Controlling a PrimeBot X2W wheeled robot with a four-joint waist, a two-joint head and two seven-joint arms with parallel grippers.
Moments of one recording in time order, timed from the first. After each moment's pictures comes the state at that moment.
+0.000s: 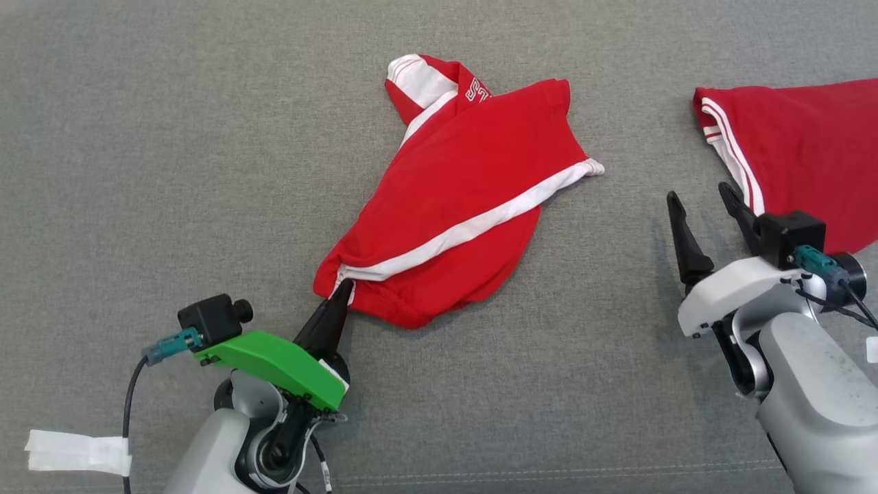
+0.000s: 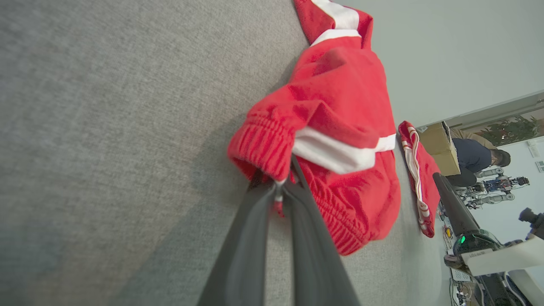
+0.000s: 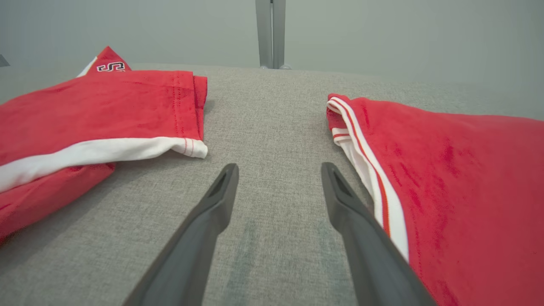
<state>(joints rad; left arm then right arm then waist) -0.23 0.06 -0.40 0.27 -1.05 -0.03 0.02 -0.34 -0.26 0.32 0.45 0.31 -0.04 -0.24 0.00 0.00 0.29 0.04</state>
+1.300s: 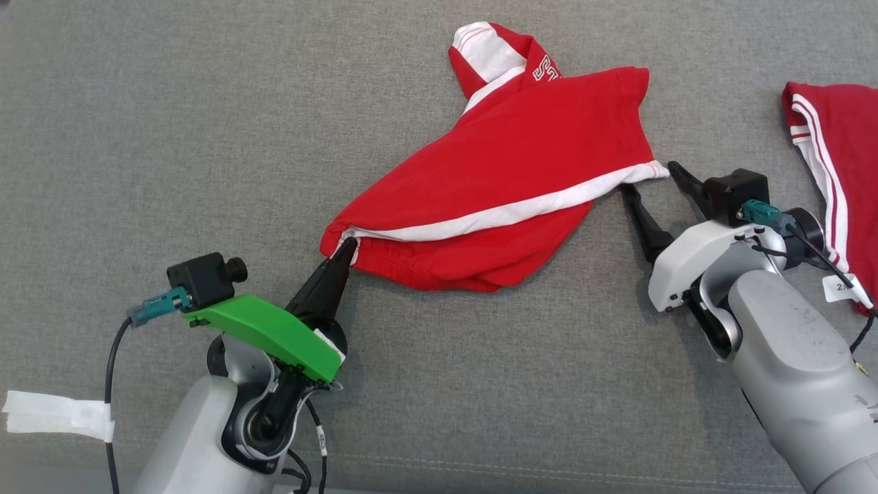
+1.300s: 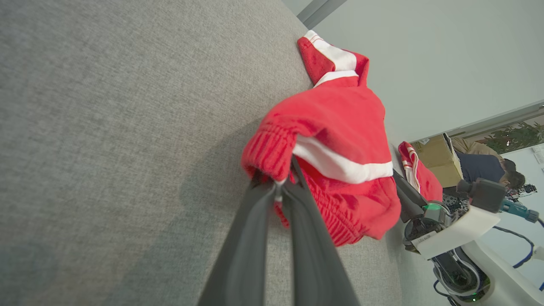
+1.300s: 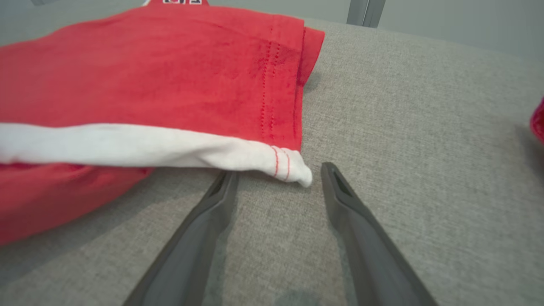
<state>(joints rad) -0.29 0.09 -0.40 0.18 -1.05 -0.05 0.07 -0.54 -0.22 0.43 0.67 0.27 0.06 -0.20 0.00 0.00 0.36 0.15</state>
